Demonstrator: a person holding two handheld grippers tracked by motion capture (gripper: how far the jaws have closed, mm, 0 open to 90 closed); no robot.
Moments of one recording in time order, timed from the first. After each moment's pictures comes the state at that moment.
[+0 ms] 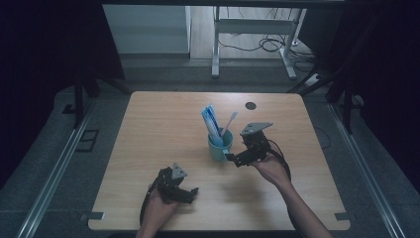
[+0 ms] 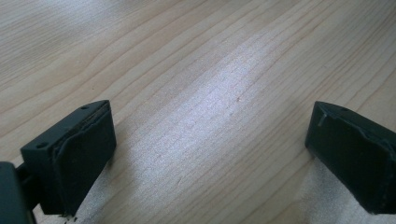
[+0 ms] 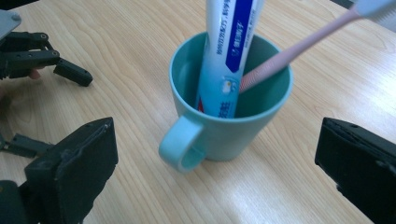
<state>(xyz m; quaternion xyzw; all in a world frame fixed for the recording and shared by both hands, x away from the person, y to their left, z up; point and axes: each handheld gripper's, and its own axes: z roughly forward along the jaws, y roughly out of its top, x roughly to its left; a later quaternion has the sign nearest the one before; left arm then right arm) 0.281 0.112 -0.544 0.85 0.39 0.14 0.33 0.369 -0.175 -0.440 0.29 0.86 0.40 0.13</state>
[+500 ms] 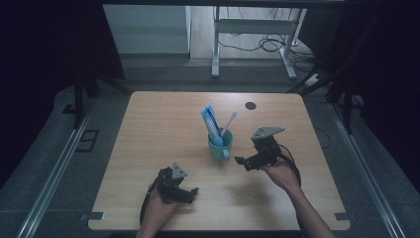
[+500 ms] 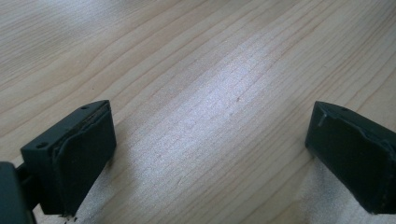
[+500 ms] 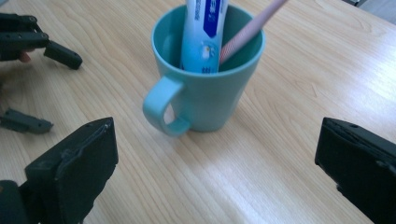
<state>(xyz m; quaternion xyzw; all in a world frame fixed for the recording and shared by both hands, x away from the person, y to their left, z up) 0.281 0.112 -0.544 0.85 0.39 0.14 0.33 0.358 -0.204 -0.445 0.30 0.86 0.39 0.14</state>
